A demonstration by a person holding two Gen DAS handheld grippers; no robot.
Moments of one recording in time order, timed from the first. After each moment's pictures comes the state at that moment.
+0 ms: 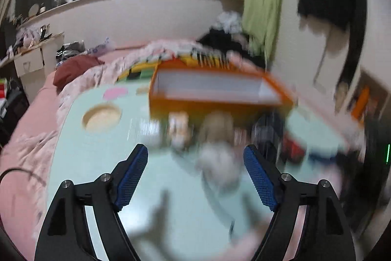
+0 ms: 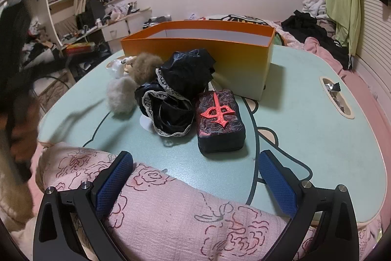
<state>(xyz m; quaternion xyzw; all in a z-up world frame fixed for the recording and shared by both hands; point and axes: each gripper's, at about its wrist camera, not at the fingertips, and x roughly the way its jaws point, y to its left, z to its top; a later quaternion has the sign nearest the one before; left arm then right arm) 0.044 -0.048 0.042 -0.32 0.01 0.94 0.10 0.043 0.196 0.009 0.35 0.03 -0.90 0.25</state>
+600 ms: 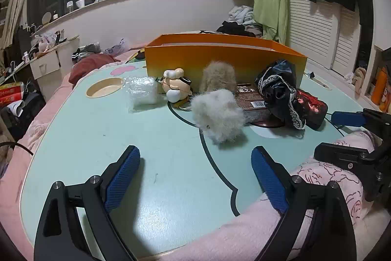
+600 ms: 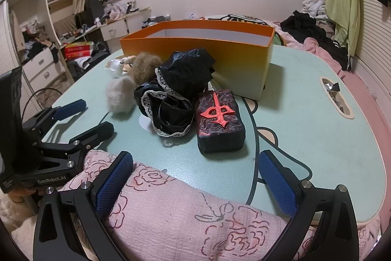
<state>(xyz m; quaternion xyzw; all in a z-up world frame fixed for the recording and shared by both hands) 0.055 -0.022 -0.012 -0.30 0.02 0.95 0.04 0.039 0.198 0.010 0.35 0.04 -0.90 0.25</state>
